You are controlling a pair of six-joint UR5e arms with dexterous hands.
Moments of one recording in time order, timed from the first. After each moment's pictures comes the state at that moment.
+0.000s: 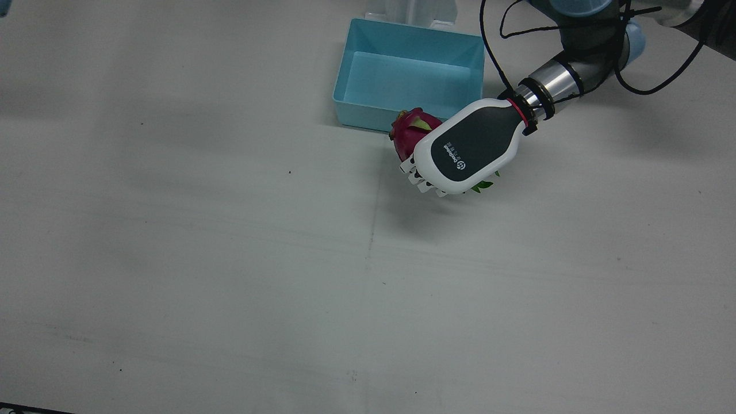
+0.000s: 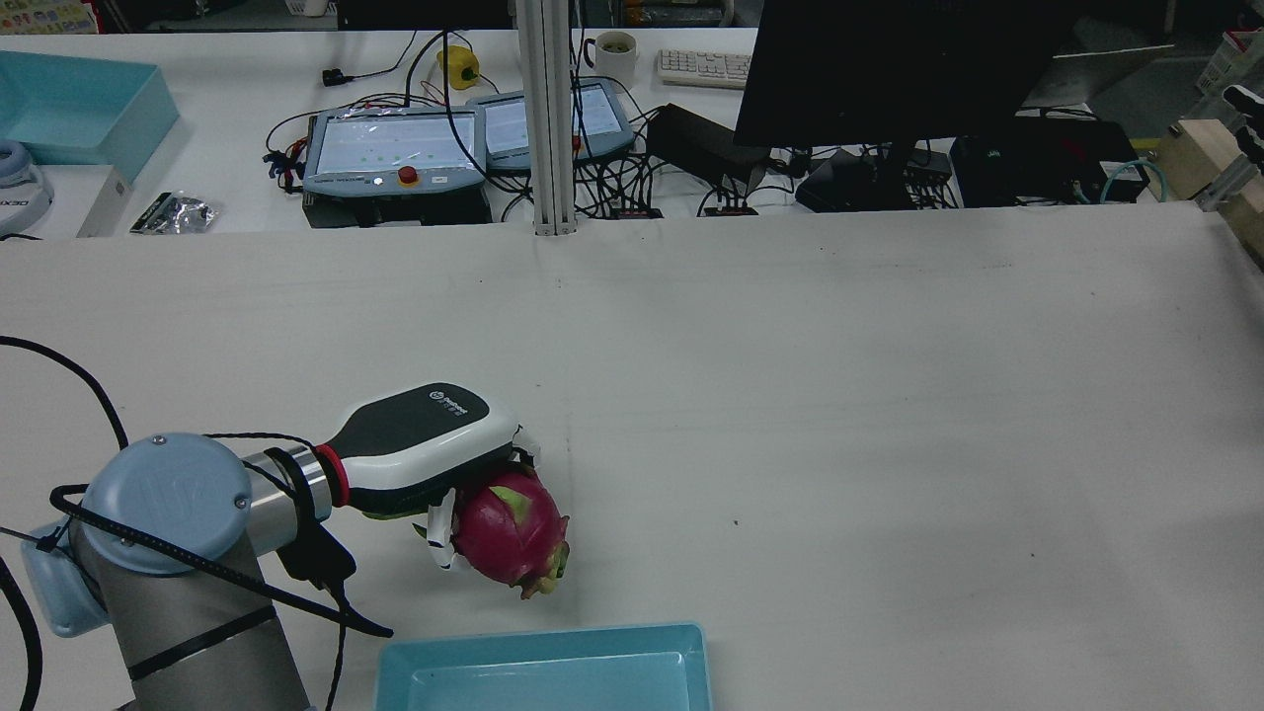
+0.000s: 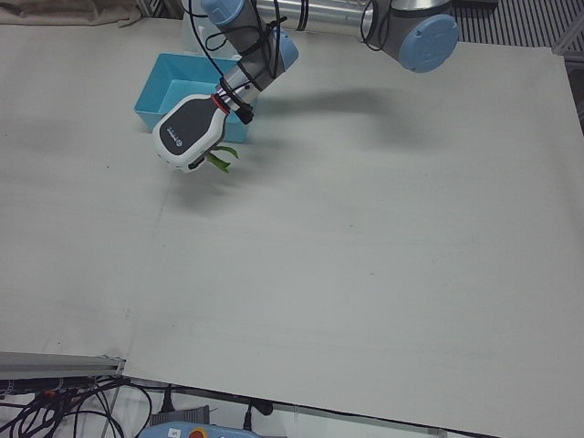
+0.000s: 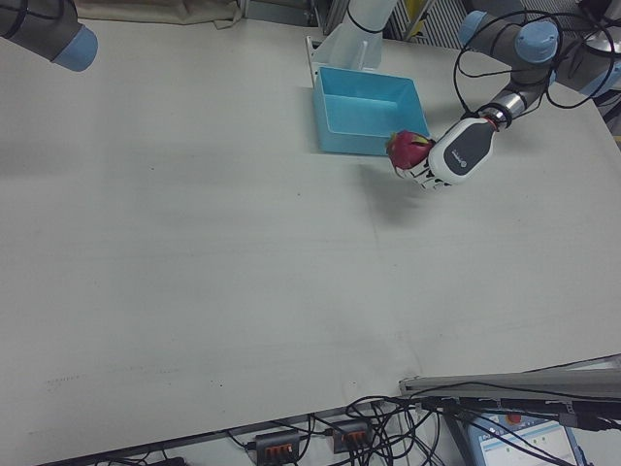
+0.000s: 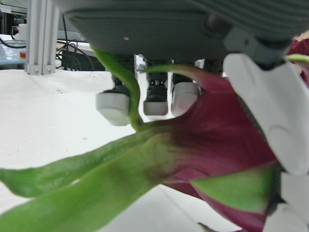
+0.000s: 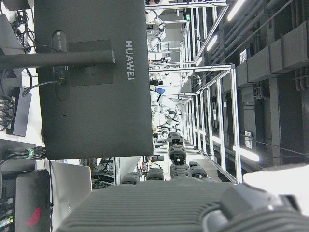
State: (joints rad) left arm -0.55 -2.21 -1.92 0.79 1.52 1.61; right arm 1.44 -1.54 1.61 -3.20 -1.44 0.08
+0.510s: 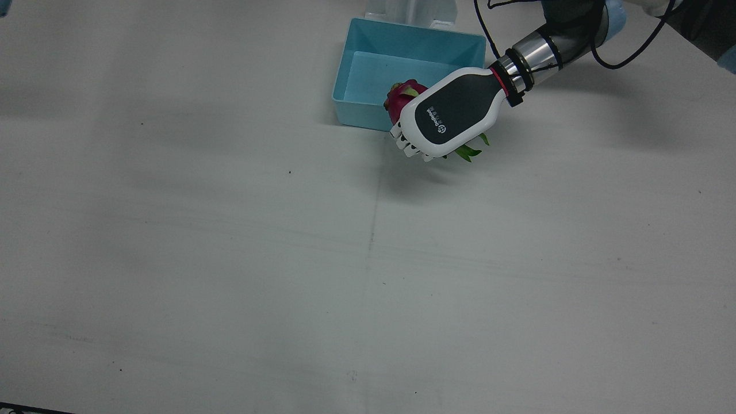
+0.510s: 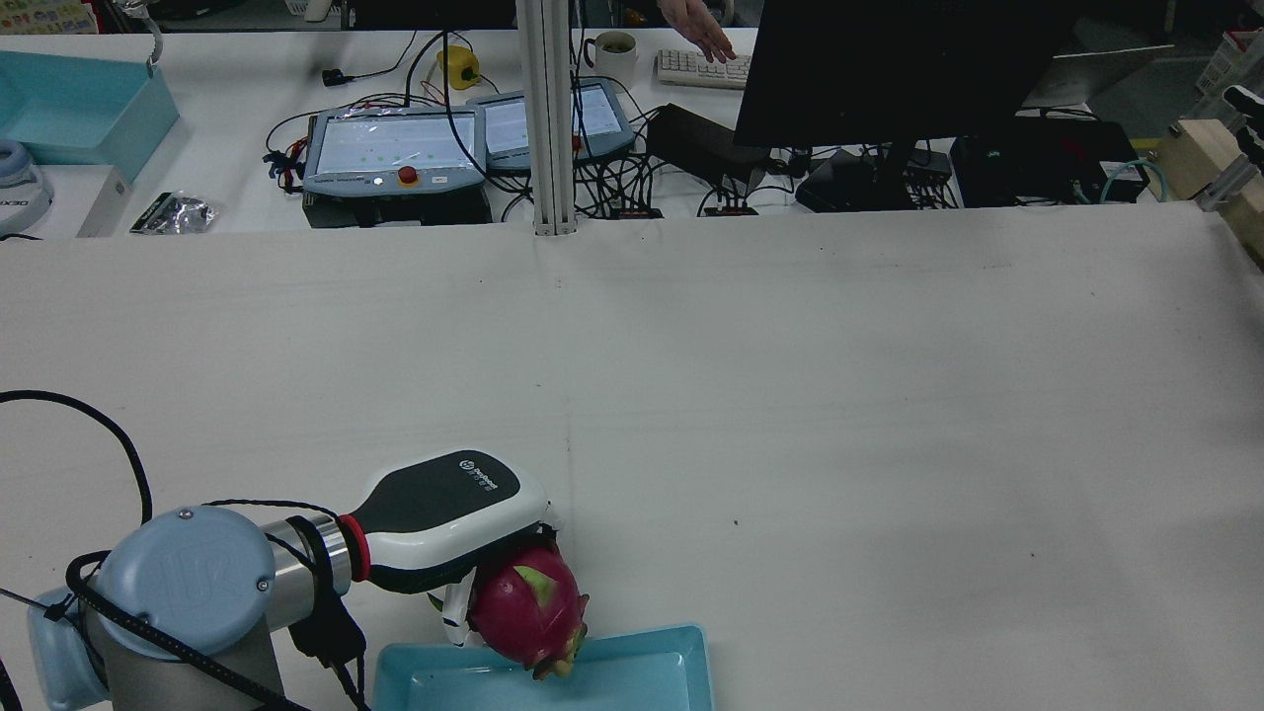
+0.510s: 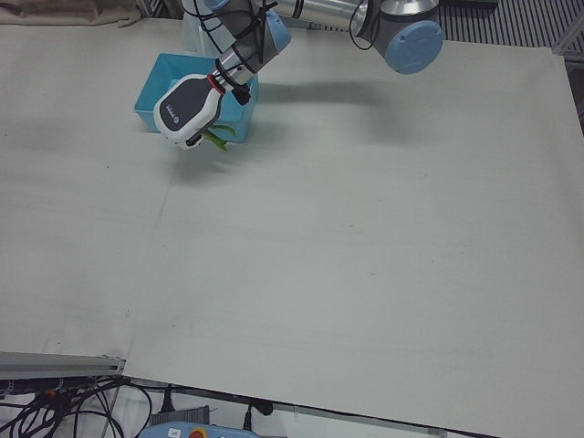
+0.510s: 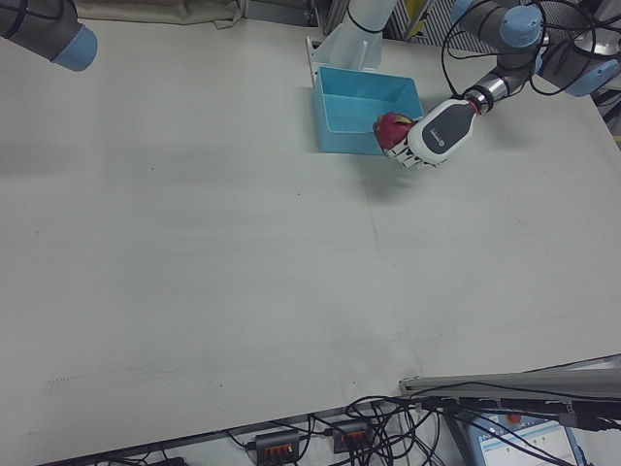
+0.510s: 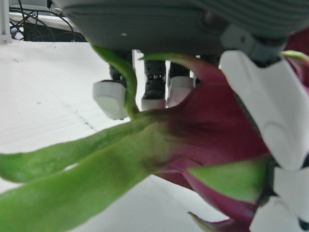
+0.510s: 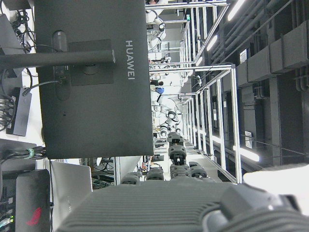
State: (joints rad) left arm -0.45 -2.21 -1.98 0.88 1.52 1.67; right arm 1.44 -1.54 1.61 -3.20 -1.44 0.08
